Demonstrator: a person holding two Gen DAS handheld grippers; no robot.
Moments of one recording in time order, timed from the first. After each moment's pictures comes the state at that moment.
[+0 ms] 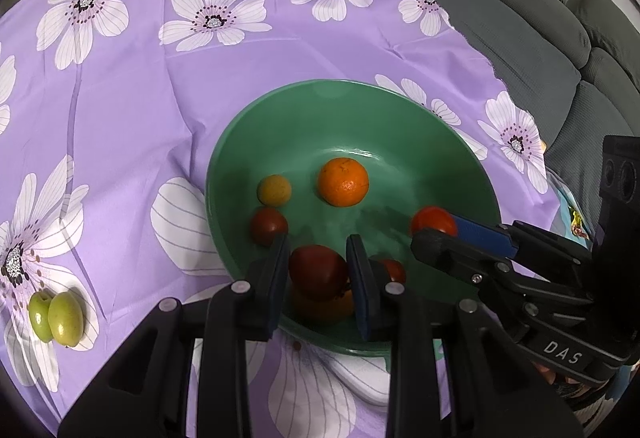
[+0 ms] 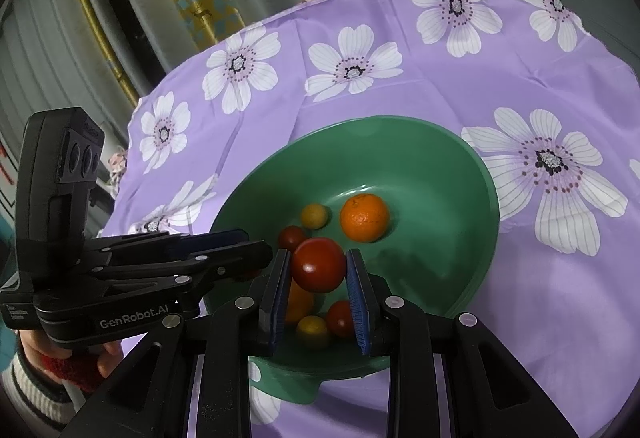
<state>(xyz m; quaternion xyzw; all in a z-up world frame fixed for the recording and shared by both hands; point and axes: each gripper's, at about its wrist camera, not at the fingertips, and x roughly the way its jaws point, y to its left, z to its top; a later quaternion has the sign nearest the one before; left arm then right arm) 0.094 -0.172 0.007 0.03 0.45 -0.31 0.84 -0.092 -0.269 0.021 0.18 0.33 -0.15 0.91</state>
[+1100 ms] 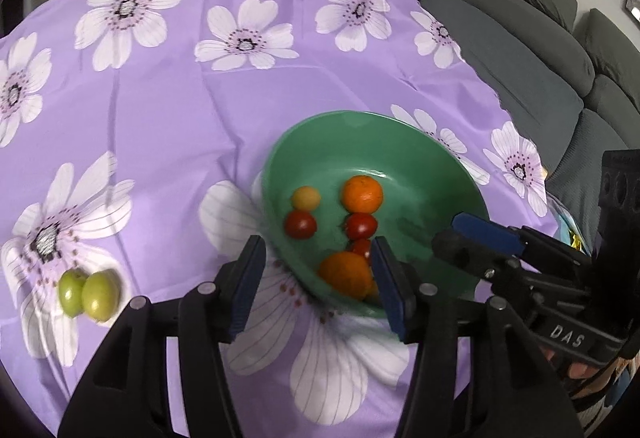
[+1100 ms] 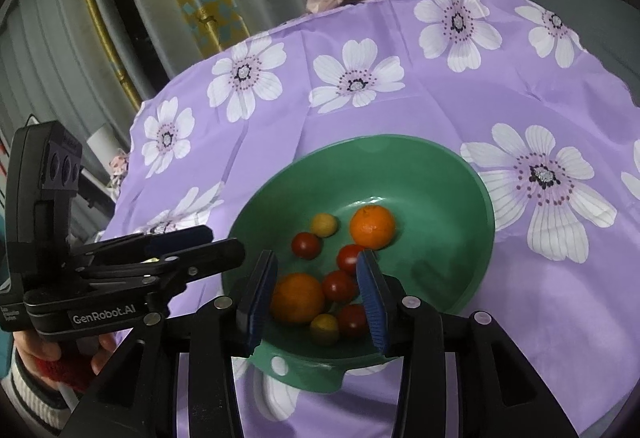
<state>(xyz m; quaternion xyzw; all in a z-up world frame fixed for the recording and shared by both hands) 0.071 -0.132 0.031 0.00 0.42 -0.28 0.86 -0.097 -0.252 0.036 0.16 0.32 -0.15 0.92</state>
